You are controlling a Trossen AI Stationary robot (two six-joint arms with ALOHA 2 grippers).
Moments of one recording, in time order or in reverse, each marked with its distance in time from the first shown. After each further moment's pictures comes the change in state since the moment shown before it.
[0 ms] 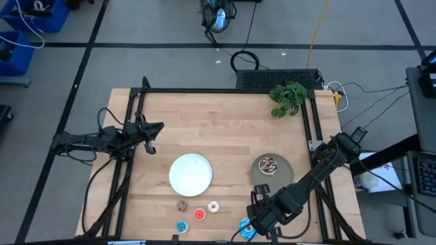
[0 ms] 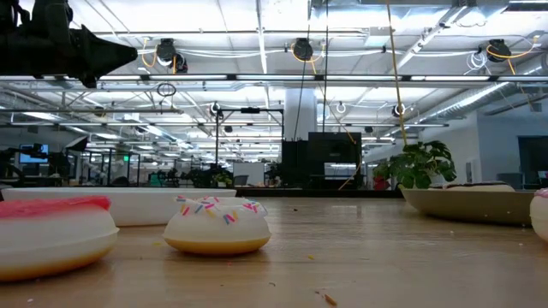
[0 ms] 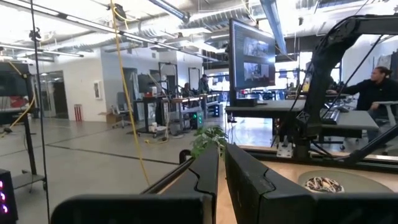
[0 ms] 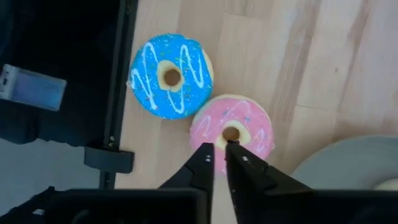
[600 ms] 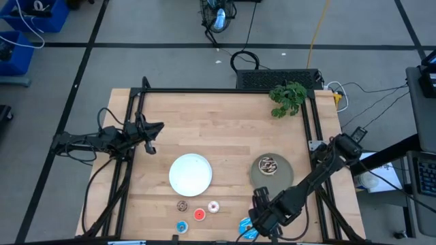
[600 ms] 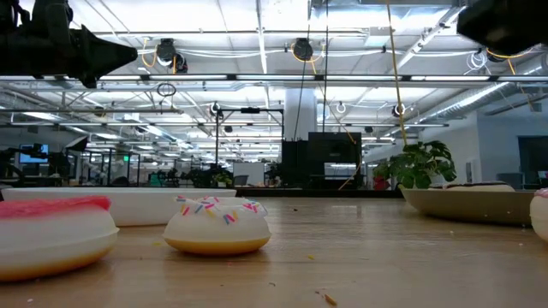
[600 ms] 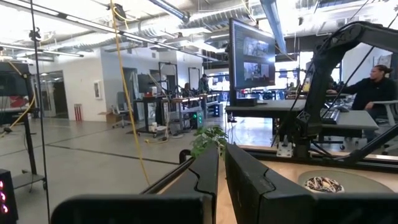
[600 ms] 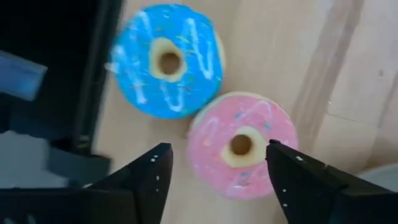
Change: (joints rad) left arm 0.000 0.000 0.000 -0.002 0.000 0.000; right arm 0.037 0.001 -0.214 0.211 0.043 -0.053
